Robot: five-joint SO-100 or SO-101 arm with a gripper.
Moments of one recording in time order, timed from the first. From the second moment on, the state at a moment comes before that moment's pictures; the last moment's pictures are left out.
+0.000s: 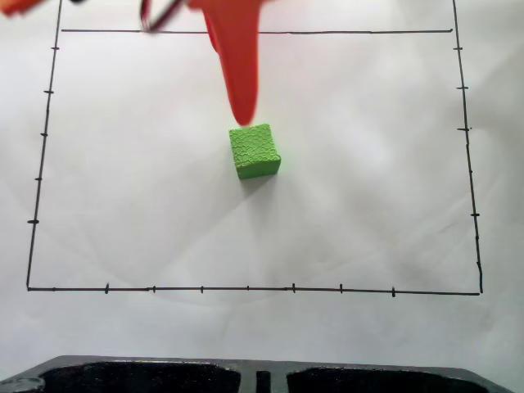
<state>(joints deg) 3.2 147.1 130.3 77.7 -8.5</state>
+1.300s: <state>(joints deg) 6.0 186.4 166.8 59.9 -7.6</state>
